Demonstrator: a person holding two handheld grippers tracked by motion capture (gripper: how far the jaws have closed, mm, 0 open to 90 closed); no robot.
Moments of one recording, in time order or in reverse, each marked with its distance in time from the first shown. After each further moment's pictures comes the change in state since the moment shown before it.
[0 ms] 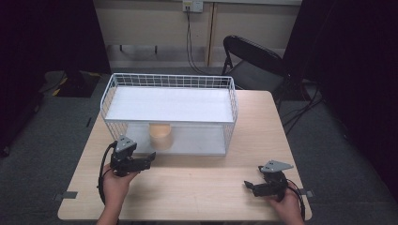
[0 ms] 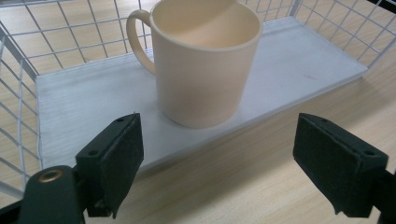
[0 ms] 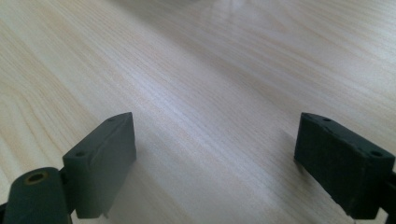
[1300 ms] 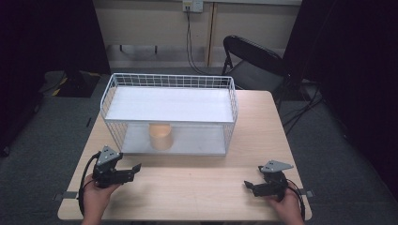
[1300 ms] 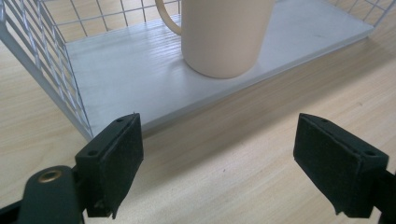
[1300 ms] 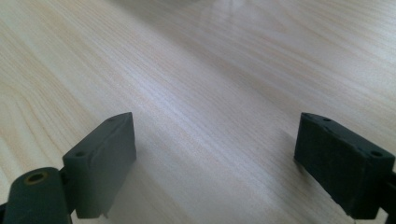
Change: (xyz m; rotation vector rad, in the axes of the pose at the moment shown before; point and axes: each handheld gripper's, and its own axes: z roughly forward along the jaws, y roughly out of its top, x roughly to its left) left arm 0.029 -0.036 -0.030 0.021 -0.017 0.042; right arm 0.000 0.000 0.000 0.000 0.000 0.001
